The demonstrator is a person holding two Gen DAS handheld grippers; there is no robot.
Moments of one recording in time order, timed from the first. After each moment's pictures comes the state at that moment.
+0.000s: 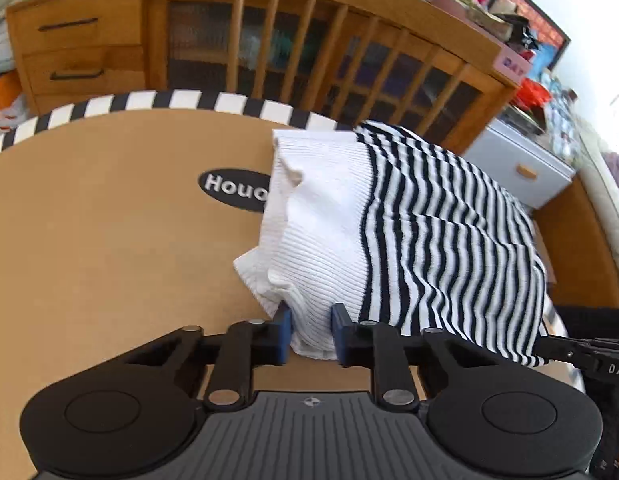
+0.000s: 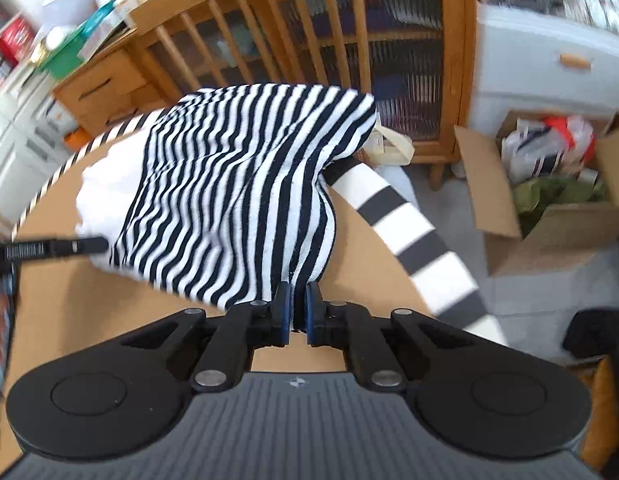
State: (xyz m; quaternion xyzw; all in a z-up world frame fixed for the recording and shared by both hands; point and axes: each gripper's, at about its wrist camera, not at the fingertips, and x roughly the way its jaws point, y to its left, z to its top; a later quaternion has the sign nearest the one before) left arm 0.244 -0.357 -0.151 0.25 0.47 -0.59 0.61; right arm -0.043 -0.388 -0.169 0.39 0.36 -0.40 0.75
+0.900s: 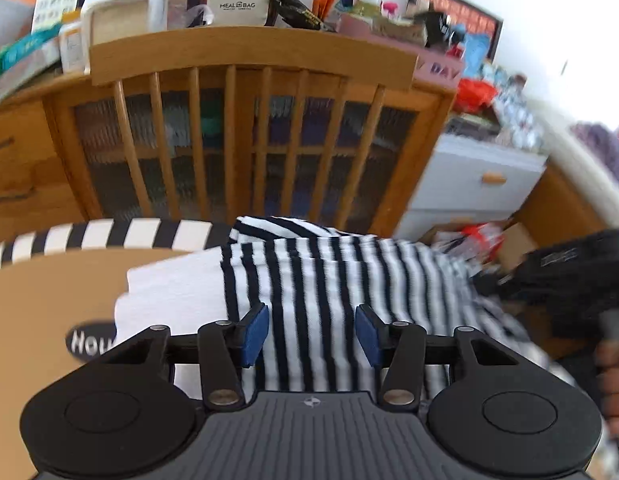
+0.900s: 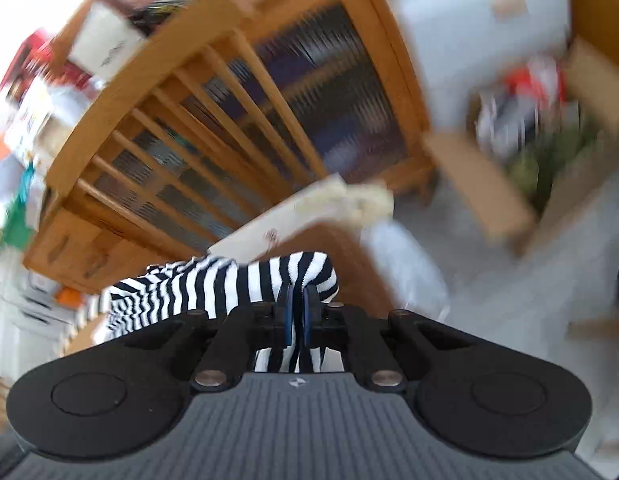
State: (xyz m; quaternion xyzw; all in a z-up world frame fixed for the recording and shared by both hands) left arm 0.161 -0.451 -0.164 0.26 0.32 -0.65 0.63; right arm -0.045 -0.493 -0.188 0.47 0.20 -0.50 0.70
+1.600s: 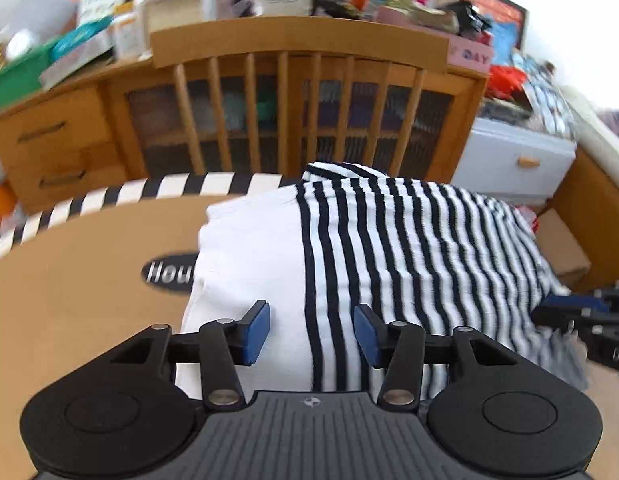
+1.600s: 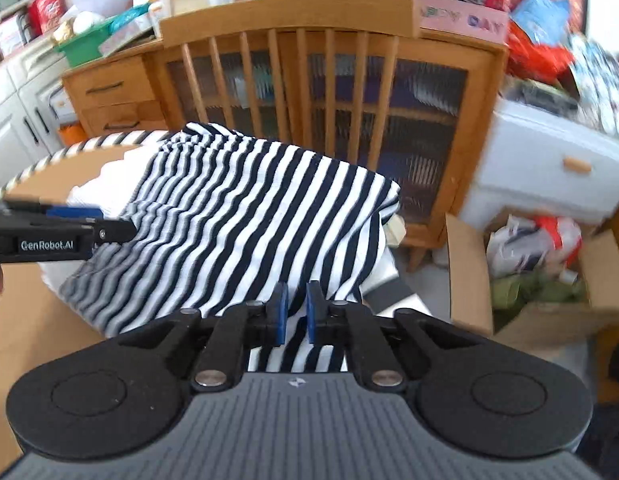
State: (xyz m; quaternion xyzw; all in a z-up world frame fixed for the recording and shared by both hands) left arm 0.182 -0.385 -0.157 0.27 0.33 -0.62 0.66; right arm -0.004 -0.382 -0.179 0.27 0.35 -0.44 0.79
